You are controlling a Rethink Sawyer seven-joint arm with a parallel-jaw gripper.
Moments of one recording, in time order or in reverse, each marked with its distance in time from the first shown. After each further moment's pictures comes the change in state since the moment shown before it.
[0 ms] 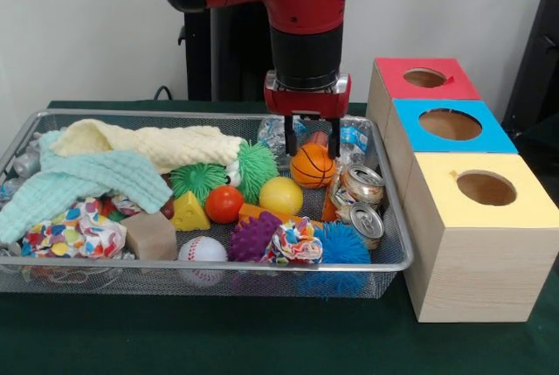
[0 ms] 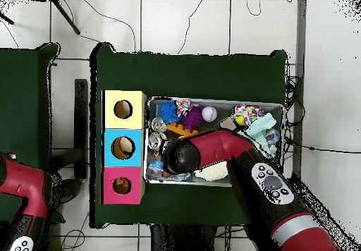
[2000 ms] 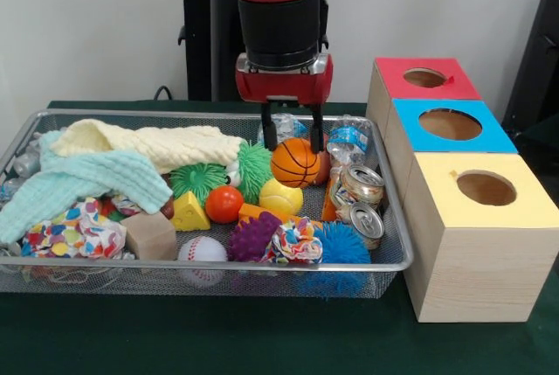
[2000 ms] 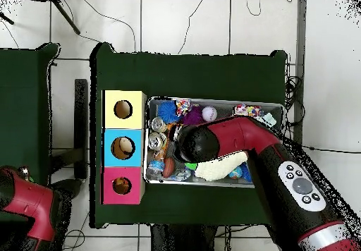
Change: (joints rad) arm -0.131 -0.055 0.144 -0.032 -0.017 0.080 0.000
